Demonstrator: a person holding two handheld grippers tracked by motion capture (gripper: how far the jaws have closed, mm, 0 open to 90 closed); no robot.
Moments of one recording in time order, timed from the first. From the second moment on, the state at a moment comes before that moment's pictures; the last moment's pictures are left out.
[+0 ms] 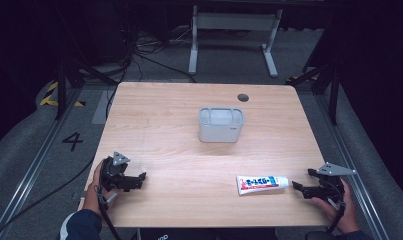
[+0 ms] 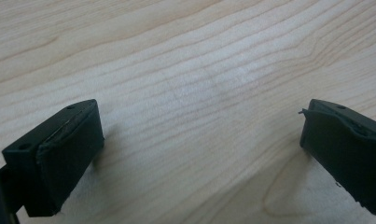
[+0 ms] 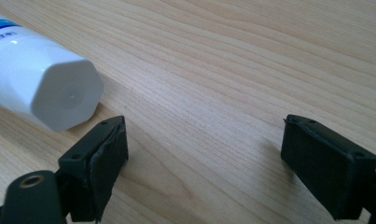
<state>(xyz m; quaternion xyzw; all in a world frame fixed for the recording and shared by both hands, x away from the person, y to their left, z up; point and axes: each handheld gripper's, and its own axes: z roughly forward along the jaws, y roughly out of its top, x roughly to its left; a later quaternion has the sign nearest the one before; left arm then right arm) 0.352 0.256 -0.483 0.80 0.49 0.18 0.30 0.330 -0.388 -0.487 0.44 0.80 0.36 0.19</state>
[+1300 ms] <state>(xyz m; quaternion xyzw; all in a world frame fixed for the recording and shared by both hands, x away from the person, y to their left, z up) 0.349 0.260 -0.483 0.82 0.44 0.16 0.31 0.315 -0.386 -0.449 0.37 0.83 0.36 0.20</state>
